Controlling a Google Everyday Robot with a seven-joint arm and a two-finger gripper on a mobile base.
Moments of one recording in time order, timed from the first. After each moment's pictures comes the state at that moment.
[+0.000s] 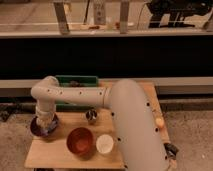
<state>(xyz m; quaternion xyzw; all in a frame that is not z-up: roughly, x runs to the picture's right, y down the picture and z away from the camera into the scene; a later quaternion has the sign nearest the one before) -0.326 0.168 0.796 0.01 -0.44 -0.85 0.29</state>
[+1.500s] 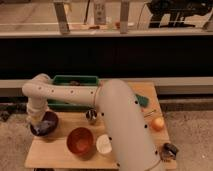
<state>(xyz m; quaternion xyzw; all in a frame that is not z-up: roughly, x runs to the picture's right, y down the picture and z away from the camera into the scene) -0.376 0.167 0.783 0.07 -0.44 -0.86 0.23</state>
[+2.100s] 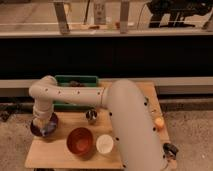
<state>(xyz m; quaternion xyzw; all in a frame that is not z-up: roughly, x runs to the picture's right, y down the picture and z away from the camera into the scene) -0.332 0.173 0.787 0.03 -0.45 -0.85 0.26</state>
